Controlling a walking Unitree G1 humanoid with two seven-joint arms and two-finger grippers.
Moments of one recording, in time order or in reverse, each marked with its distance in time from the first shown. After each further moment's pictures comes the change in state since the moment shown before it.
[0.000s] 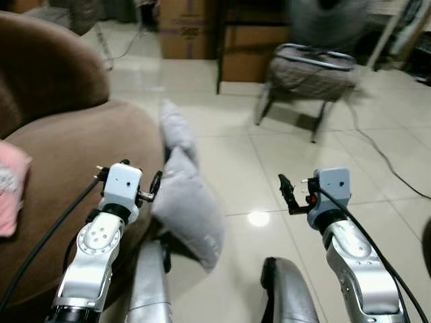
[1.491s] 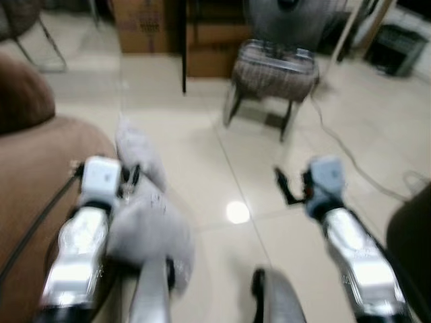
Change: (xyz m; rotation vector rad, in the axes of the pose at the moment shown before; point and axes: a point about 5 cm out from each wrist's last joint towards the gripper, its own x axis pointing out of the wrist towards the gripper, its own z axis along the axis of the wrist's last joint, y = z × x) left arm -0.001 0.016 -0.003 -0.012 0.008 0.094; right arm 0.006 -0.007 0.002 -0.090 -0.008 0.028
